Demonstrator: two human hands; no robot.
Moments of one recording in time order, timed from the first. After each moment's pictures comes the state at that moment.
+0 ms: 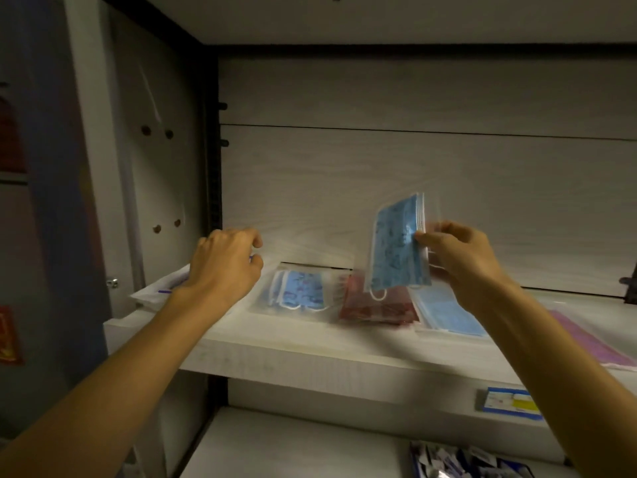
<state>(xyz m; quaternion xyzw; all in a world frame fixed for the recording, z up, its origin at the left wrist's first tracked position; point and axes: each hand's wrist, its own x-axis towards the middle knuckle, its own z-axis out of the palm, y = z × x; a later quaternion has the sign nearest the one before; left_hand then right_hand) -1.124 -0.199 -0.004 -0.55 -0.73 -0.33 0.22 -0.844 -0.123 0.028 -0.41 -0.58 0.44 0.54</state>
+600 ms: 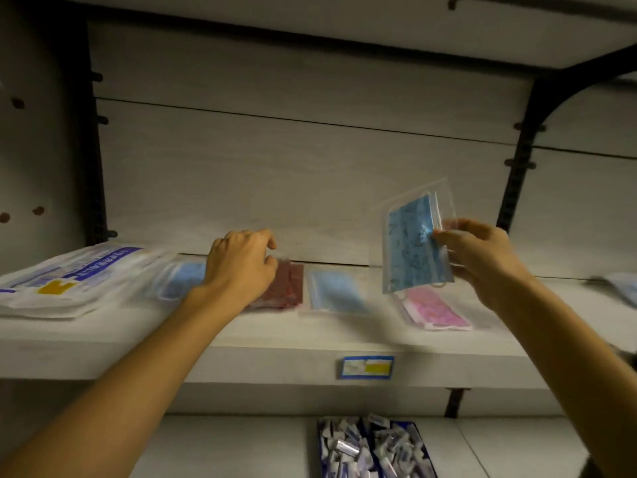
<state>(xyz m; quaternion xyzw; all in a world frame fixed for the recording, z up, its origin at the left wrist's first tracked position) -0.971 -0.141 -0.012 -0.64 -0.66 -0.36 0.17 -0.679 -0.130 0.035 -0.49 -0.56 0.35 0.57</state>
